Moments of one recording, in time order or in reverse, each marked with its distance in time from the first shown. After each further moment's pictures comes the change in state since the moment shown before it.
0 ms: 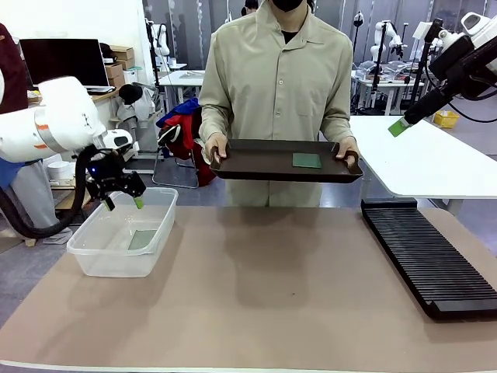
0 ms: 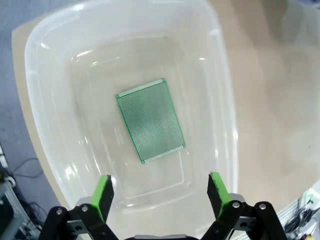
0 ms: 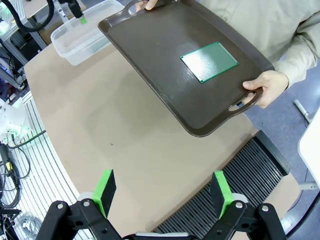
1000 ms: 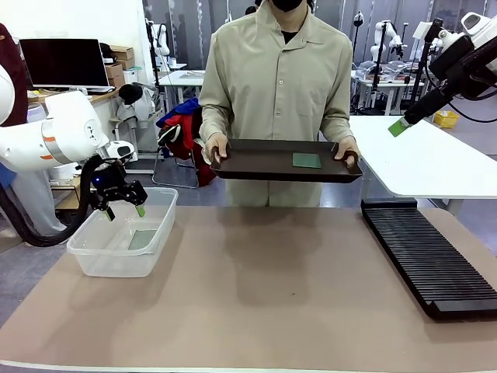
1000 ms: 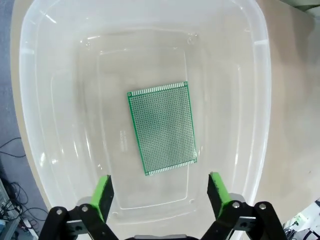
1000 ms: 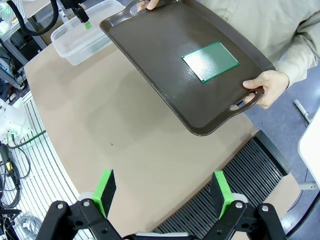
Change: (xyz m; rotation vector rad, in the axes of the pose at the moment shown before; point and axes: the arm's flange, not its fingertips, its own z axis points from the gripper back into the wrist) left arm 0.004 0.019 -0.045 0.007 0.031 0.172; right arm 0.000 0.000 0.000 0.000 0.000 0.000
